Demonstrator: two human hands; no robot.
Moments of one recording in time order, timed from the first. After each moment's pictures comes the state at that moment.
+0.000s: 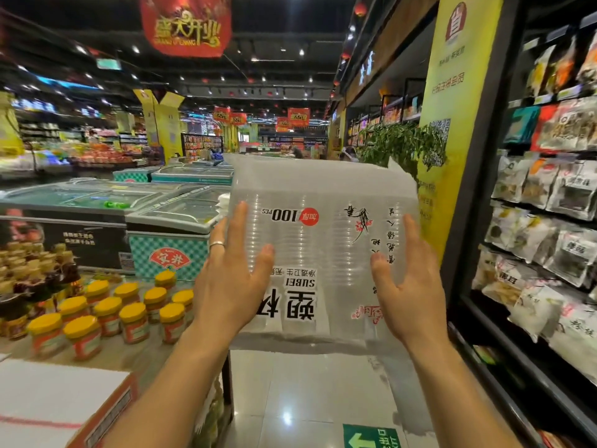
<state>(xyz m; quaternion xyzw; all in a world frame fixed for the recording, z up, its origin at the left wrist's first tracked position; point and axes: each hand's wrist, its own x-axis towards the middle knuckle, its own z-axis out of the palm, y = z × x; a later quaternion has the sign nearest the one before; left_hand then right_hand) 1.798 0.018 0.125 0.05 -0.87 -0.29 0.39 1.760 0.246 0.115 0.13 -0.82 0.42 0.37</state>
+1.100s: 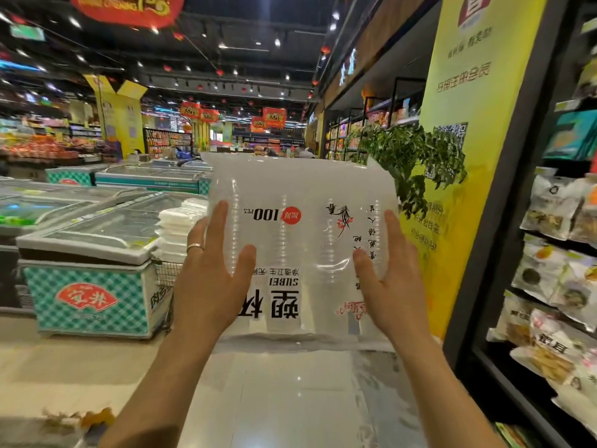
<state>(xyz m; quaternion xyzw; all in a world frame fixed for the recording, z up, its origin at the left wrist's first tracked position) 1.217 -0.048 0.128 0.03 -0.84 -0.34 0.42 1.189 0.185 0.134 0.13 -0.82 0.41 0.37</state>
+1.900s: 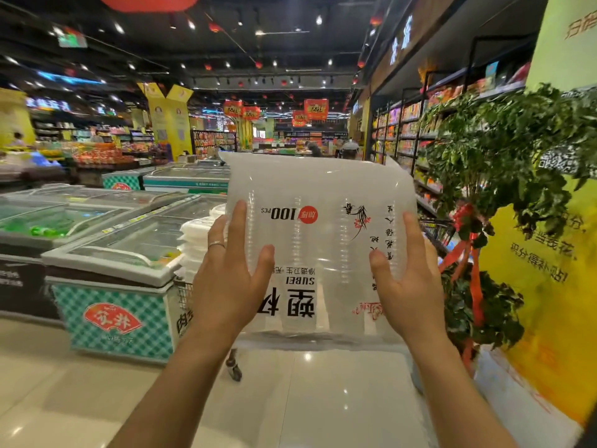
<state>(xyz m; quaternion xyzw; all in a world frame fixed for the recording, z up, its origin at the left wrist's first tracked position) 0.819 -0.152 0.116 0.07 -0.87 -0.24 0.42 0.764 0.074 0.105 0.14 -0.81 0.47 0.33</state>
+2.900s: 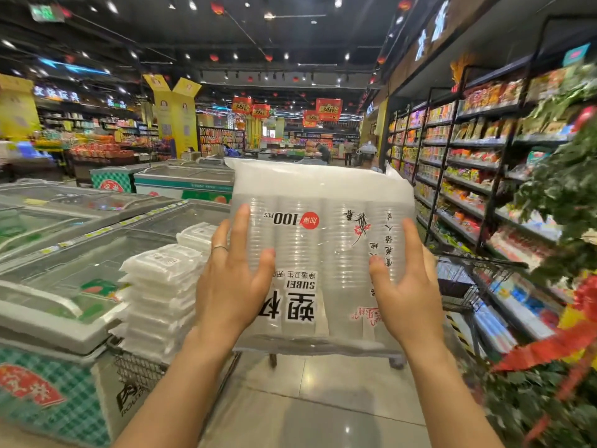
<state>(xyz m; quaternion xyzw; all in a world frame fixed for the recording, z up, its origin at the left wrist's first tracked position) 0.295 -0.273 0.104 0.10 -0.86 -0.26 0.42 0.233 -0.052 0.099 0.15 -0.80 0.47 0.33</state>
